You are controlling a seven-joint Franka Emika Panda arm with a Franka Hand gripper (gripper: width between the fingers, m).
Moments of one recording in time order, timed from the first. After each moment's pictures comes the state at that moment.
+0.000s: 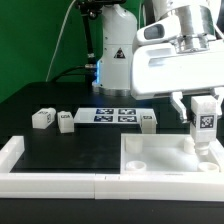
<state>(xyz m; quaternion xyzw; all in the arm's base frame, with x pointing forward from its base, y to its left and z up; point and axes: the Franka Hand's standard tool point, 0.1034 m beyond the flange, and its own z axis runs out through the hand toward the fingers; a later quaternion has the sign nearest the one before) 0.615 0.109 0.097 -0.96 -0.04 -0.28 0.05</state>
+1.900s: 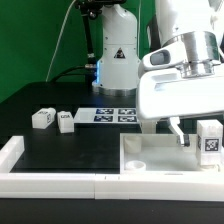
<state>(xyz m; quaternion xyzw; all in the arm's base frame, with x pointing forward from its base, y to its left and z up) 0.619 0.117 0.063 -0.96 -0.04 -0.28 0.05</state>
